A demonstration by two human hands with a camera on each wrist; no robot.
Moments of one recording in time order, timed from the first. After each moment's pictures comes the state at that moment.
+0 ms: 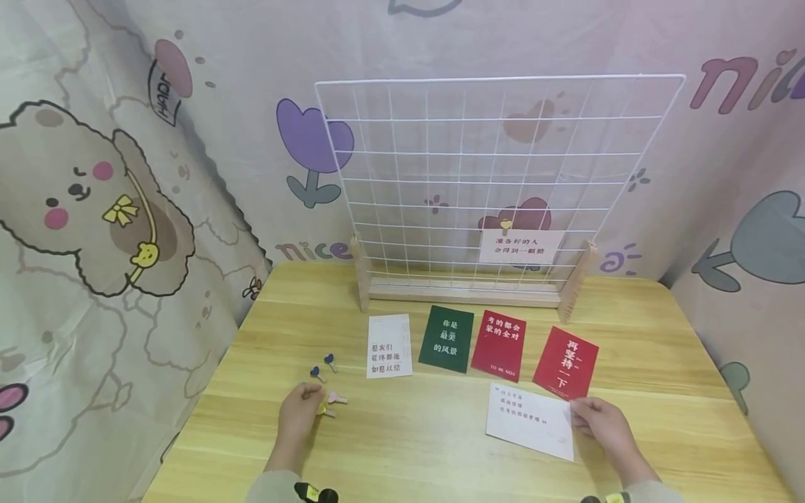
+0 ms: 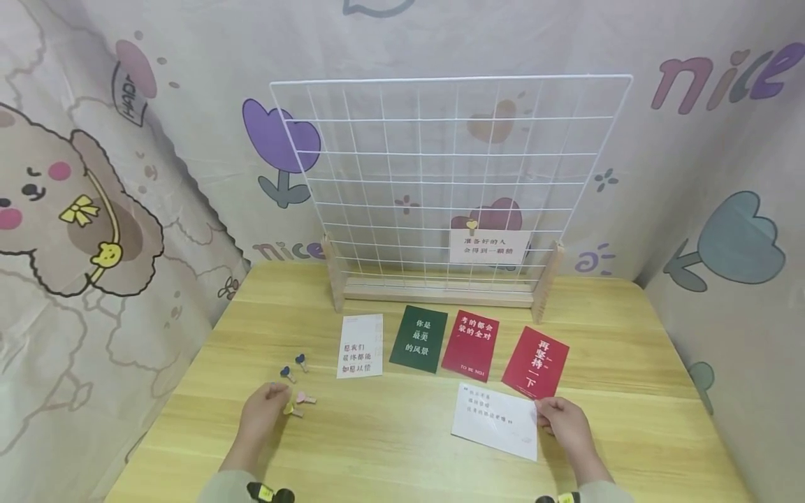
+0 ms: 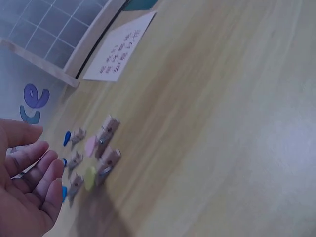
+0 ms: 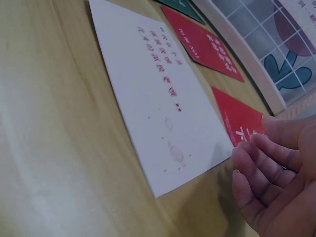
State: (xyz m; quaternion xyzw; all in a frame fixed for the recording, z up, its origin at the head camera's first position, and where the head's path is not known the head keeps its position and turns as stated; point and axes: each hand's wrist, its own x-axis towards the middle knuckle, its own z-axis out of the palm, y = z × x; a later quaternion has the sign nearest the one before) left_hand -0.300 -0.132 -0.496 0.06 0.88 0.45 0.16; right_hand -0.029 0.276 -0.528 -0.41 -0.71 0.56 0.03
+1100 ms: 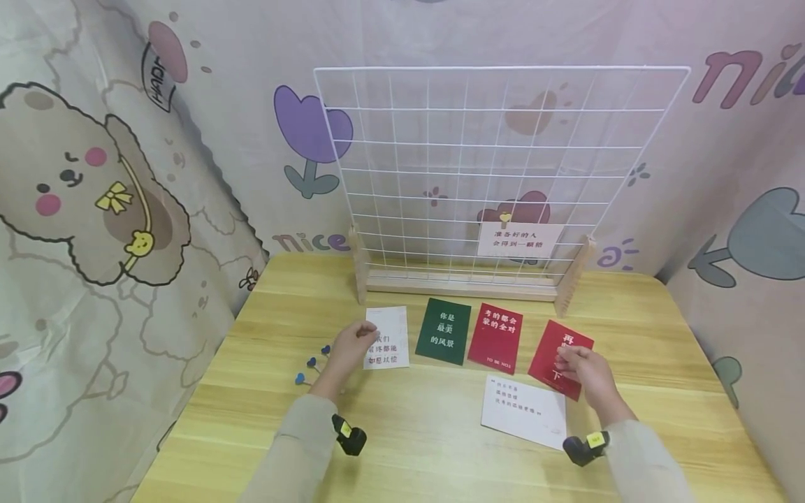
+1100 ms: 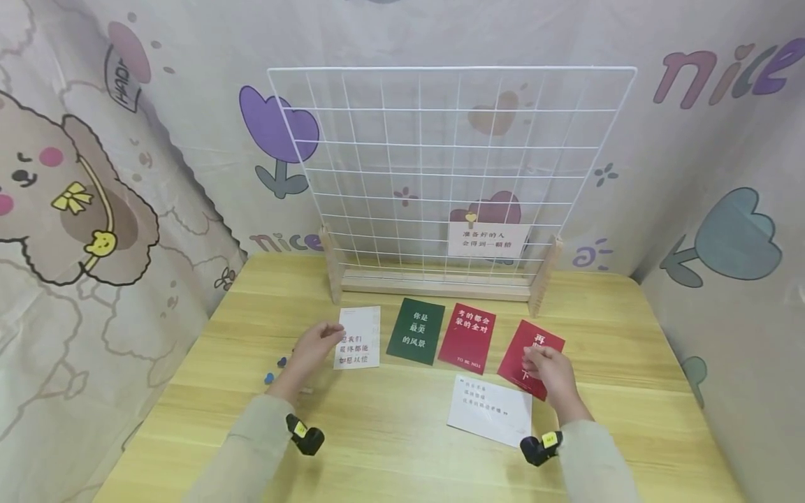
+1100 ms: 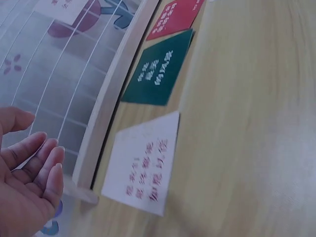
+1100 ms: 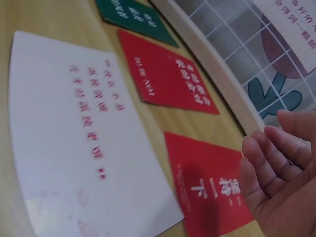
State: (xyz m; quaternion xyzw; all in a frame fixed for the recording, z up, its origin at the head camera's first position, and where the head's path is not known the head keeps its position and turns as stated) left_hand -0.321 -0.025 -0.452 0.16 0.85 0.46 0.21; right_hand -0.084 0.335 -0.565 -0.40 -0.69 0.59 0.11
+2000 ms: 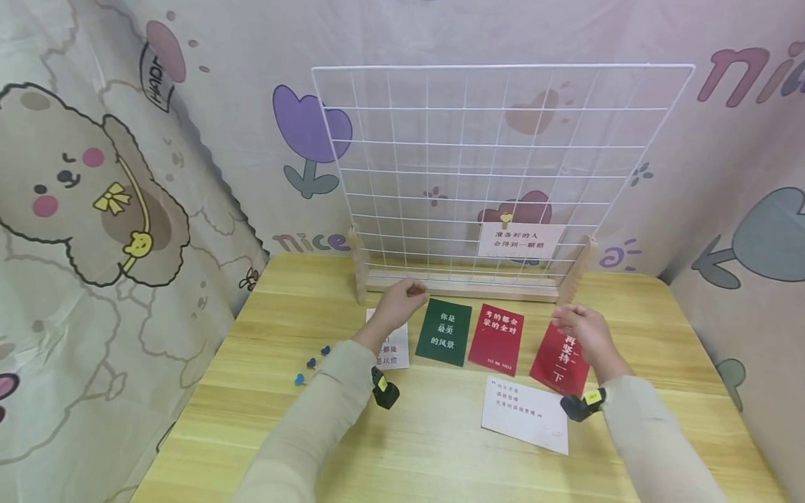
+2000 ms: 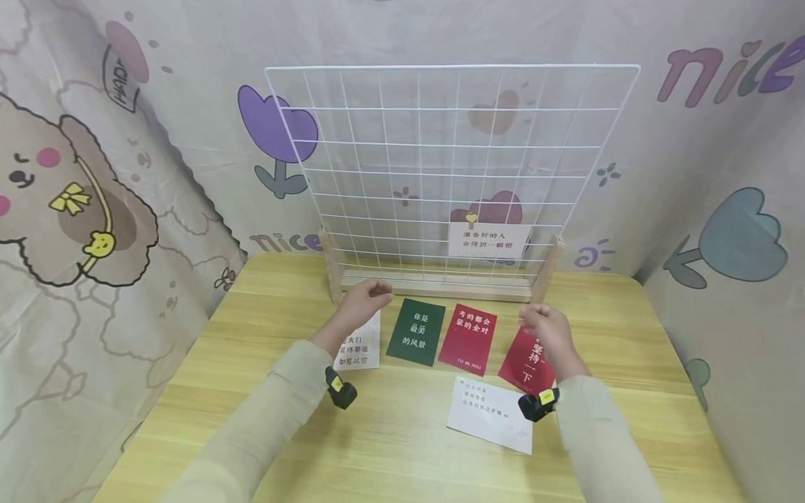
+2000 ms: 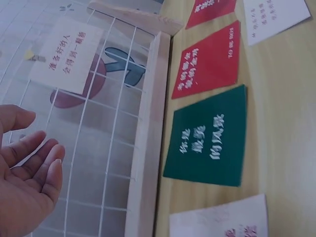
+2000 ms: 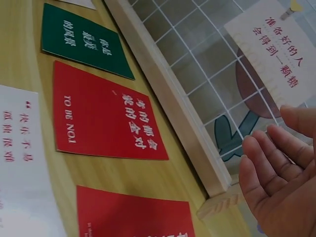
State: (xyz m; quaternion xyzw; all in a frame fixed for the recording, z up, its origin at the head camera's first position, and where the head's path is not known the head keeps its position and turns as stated) left_hand -0.330 0.065 -0.407 0.31 0.83 0.43 0.20; right_hand -0.133 0.385 -0.534 -0.30 -0.68 0.66 0.13
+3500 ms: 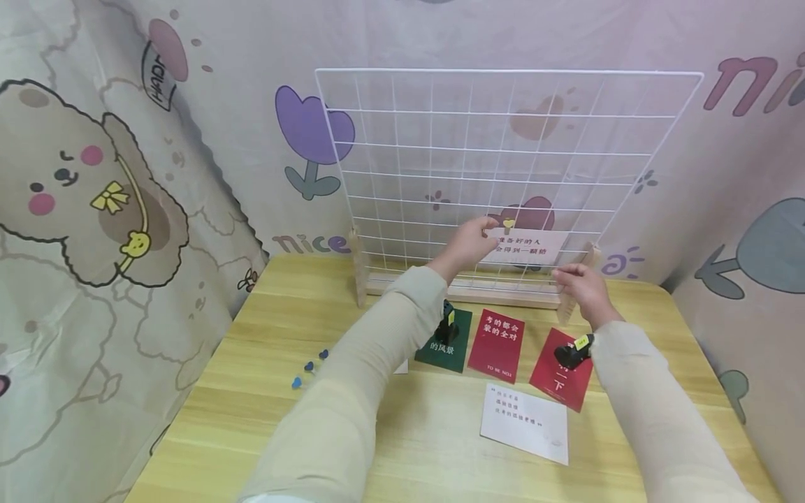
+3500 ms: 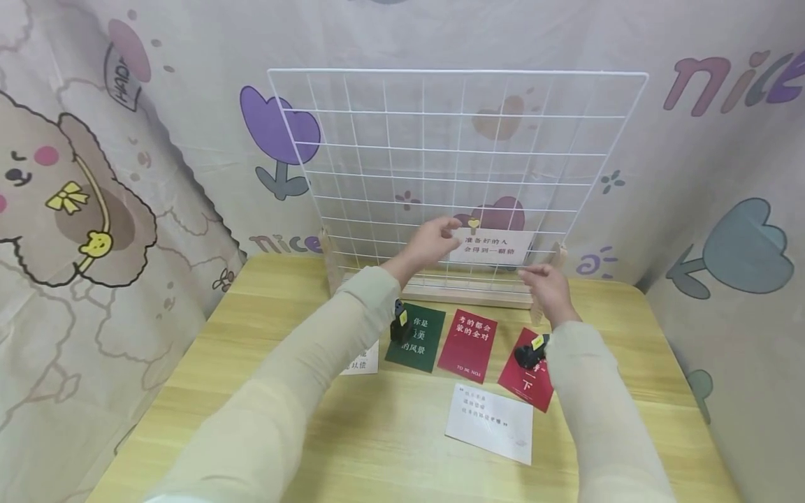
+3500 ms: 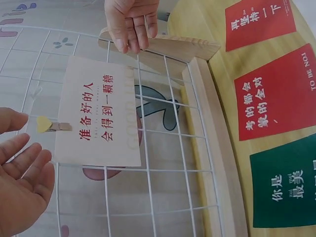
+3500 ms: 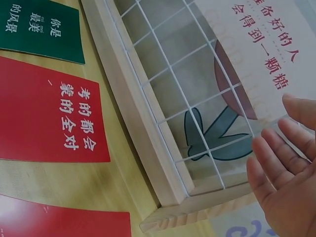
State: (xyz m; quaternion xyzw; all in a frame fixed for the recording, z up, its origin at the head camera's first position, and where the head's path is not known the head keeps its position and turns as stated) left_hand -0.328 0.194 -0.330 0.40 0.80 0.41 0.19; right_hand -0.176 0.362 -0.413 -0.31 -0.76 0.55 0.15
